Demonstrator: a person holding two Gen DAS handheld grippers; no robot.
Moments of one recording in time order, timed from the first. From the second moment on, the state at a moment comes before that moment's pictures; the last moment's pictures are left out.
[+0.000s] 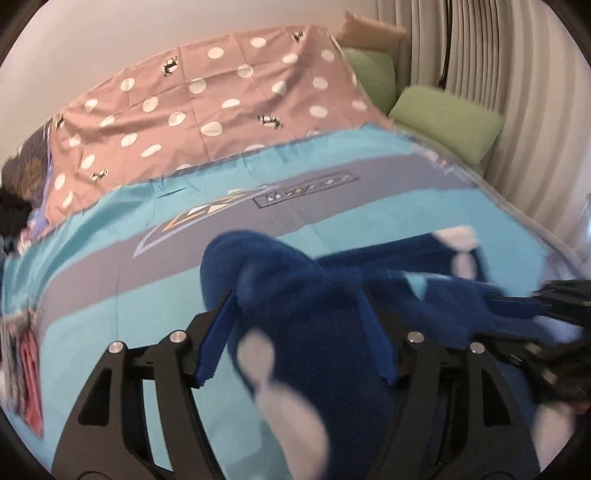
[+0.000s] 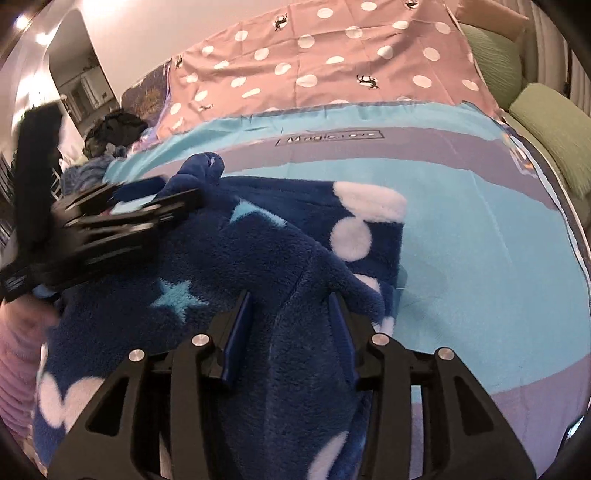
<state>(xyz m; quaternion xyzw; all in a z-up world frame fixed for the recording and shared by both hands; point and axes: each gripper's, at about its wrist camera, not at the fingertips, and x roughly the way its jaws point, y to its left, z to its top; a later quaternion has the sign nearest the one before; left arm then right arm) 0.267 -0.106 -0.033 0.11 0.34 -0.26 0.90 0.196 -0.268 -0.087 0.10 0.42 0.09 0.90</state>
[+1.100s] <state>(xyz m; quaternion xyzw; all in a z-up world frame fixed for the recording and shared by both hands) 0.101 -0.043 -0.045 0.04 0.31 -0.33 0.89 0.009 -0.230 -0.073 0.11 0.39 0.04 0.91</state>
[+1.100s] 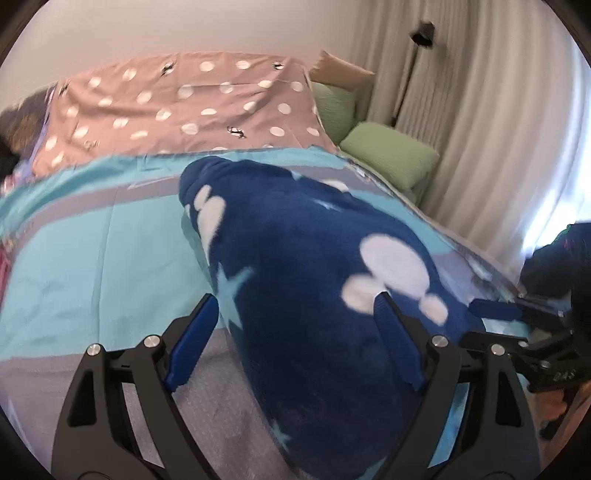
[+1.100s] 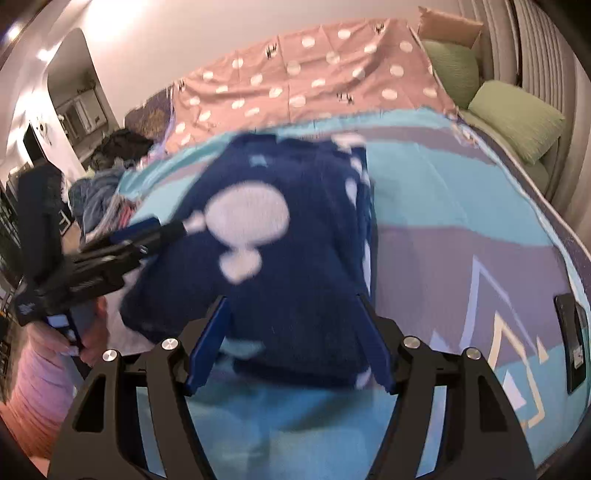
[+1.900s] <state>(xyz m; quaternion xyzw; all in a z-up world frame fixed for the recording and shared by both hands) 0.114 -0.041 -0.067 0.00 0.34 -0.35 0.87 -0.007 -0.272 -0.134 0.46 0.43 0.08 0.77</state>
